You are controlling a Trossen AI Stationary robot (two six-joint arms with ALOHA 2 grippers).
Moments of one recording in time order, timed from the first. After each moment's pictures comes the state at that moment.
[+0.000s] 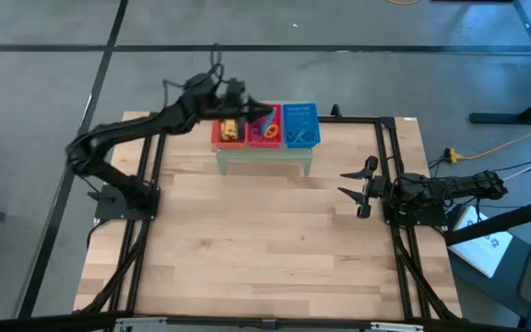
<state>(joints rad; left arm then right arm) 0.45 1.39 1.16 0.29 0.45 -0.20 0.19 0.09 0.02 0.06 0.38 -0.18</state>
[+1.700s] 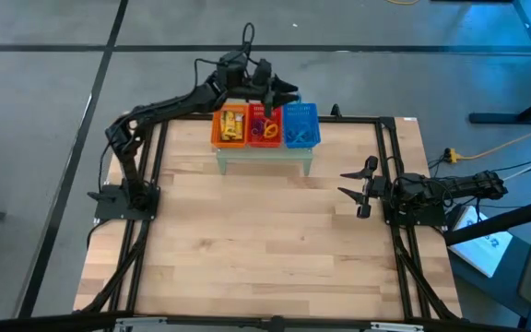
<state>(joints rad) 0.54 1.81 1.60 0.22 0.60 -0.27 0.19 0.09 0.02 0.06 0.38 -0.18</state>
